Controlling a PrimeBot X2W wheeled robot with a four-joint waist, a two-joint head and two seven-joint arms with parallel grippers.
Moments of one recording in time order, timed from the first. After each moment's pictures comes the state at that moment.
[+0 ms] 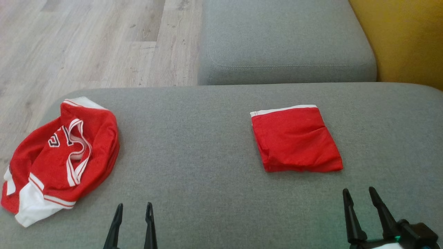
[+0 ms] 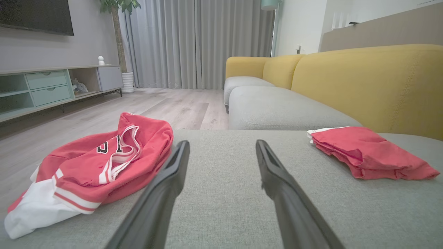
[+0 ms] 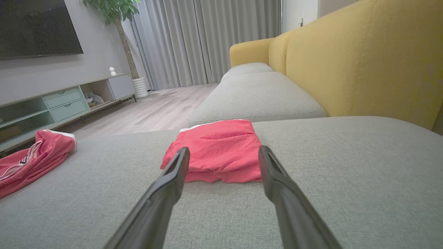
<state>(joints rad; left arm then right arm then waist) 0.27 0.06 -0.21 0.05 -0.11 0.11 -0.26 0.24 -0.10 0.06 0.14 0.22 0.13 -0.25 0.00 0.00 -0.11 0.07</state>
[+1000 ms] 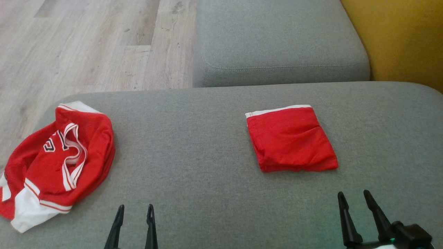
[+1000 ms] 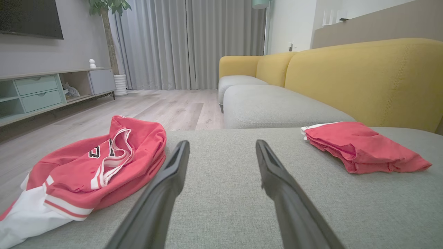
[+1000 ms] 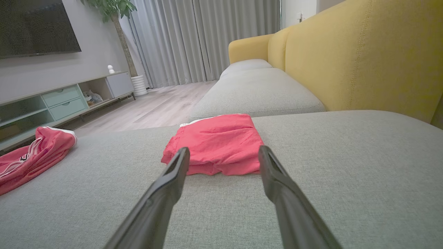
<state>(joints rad) 0.27 0.06 -0.20 0.06 -0.09 0.10 -0.26 0.24 -0.10 0.08 0.16 0.22 0.13 -0.25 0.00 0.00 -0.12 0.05</state>
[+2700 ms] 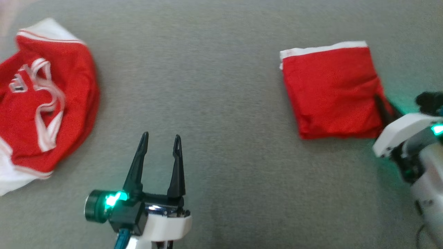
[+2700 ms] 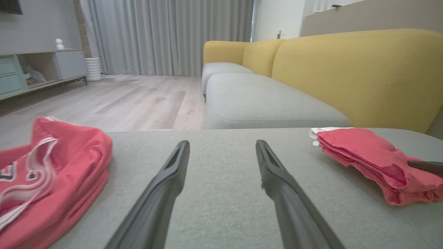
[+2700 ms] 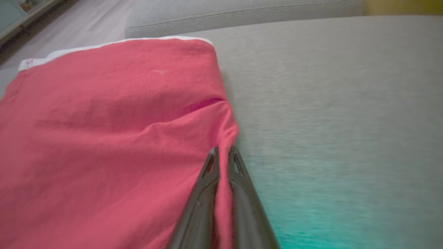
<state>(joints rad) -0.01 0.05 -0.36 -0.02 -0.12 0.16 -0.26 -0.53 -0.36 0.29 0.78 0.56 0.13 -0.01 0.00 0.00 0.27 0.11</state>
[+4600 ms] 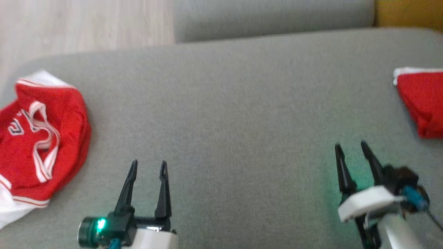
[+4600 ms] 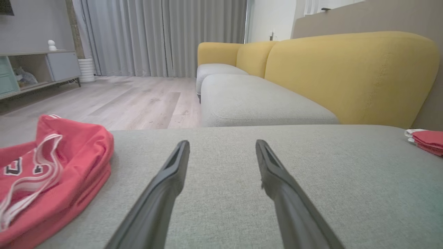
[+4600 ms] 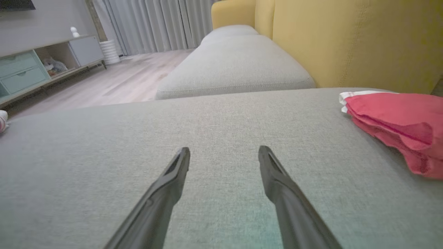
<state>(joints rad) 0.04 0.05 -0.28 0.12 -0.15 0.12 -0.26 -0.13 -0.11 0.06 0.48 0.16 0.13 -0.25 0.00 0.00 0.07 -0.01</state>
